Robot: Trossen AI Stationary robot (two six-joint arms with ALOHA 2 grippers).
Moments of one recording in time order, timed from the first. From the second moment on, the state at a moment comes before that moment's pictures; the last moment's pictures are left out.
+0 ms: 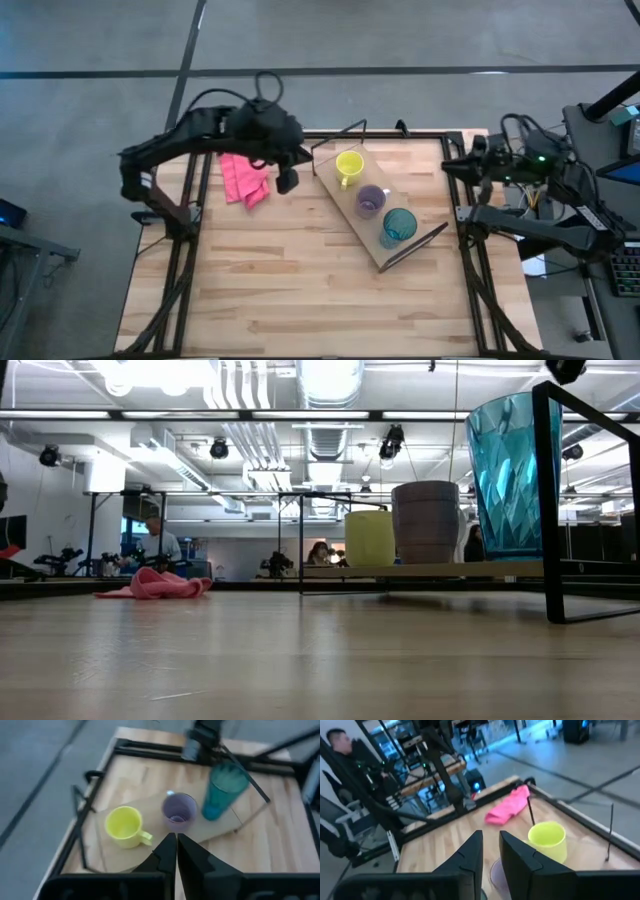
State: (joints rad) left arm 0.14 1.58 2.05 -1.11 -0.04 -0.03; right arm -0.50 0.47 1.00 -0.74 -0.34 0.29
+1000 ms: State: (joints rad) left arm 0.01 1.50 2.05 -1.11 -0.52 -0.28; right arm -0.43 0.37 0.71 -0.29 -0.29 0.39
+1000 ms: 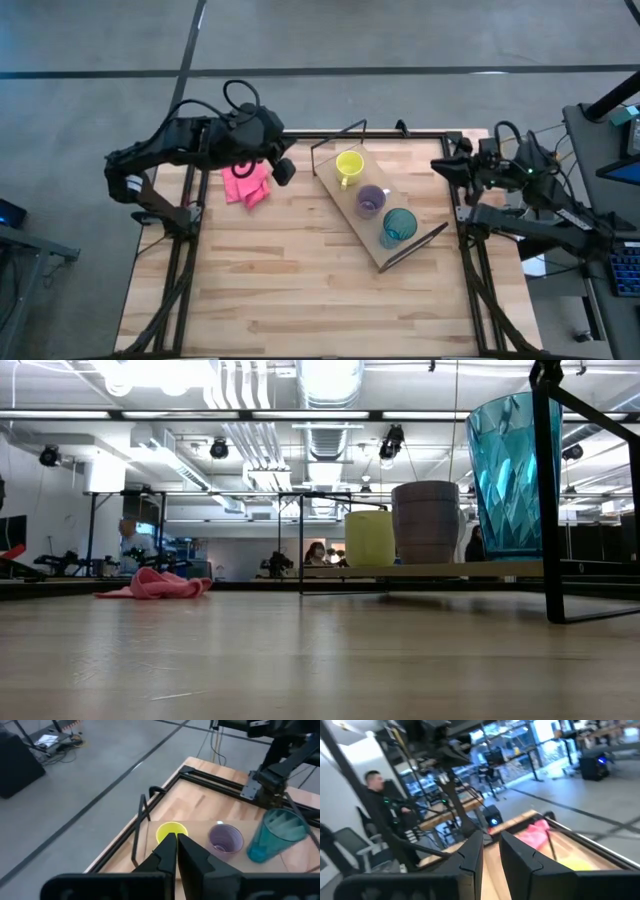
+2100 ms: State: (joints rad) left arm -0.01 1.44 2.03 -1.35 -0.54 -0.44; right arm 0.00 0.41 0.53 -0.05 -0.13 0.41
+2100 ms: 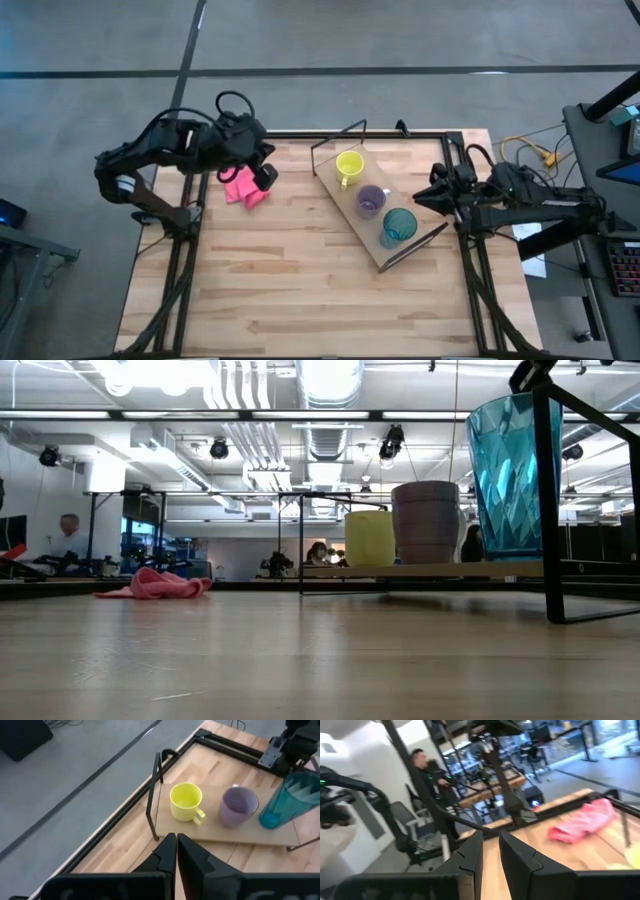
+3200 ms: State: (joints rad) left arm -0.03 0.58 0.79 -0.63 -0.42 -0.48; right arm 0.00 0.28 0.47 -0.26 -0.10 0.39
